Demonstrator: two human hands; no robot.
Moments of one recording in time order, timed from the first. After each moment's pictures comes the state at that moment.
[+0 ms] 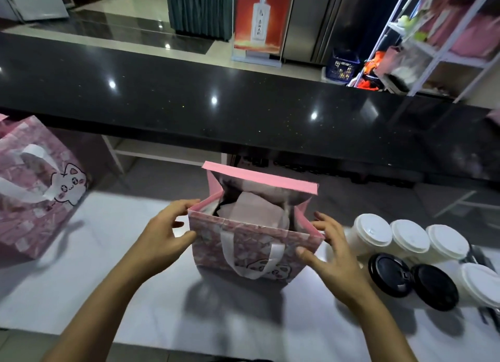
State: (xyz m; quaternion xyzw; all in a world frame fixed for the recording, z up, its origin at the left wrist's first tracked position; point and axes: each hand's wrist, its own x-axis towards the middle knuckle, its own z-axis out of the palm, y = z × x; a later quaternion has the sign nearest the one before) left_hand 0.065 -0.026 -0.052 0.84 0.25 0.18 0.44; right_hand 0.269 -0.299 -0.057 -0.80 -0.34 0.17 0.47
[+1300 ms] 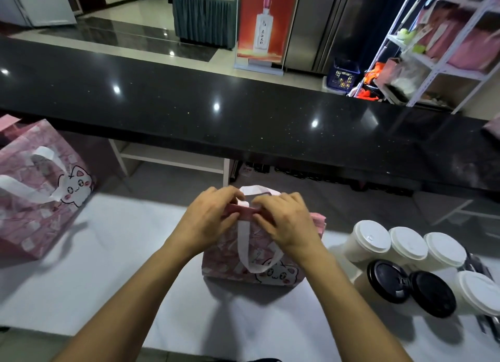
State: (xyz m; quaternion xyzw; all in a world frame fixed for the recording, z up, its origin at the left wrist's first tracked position) left_hand 0.133 -0.039 -0.042 0.94 0.11 0.25 0.22; right_hand 0.279 -0.196 -0.042 -0.76 -0.59 -0.16 0.22
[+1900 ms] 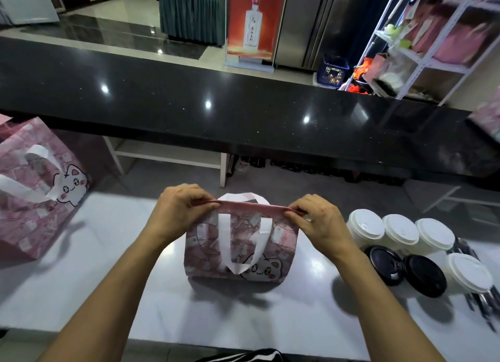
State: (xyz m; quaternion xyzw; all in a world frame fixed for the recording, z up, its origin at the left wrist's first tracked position) left_hand 0.096 -0.002 -0.046 0.91 0.18 0.24 0.29; right_hand 0.307 -0.253 -0.050 -0.82 -0.51 -0.07 0.24
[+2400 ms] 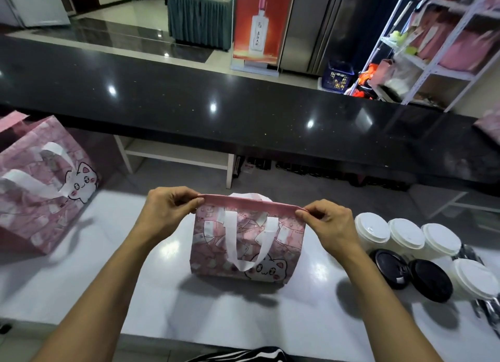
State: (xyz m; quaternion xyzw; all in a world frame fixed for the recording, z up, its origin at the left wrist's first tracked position) left_hand 0.069 0.013 -0.052 0.83 0.25 0.26 0.43; right_hand 0.299 -0.257 -0.050 -0.82 -0.37 0.03 0.43
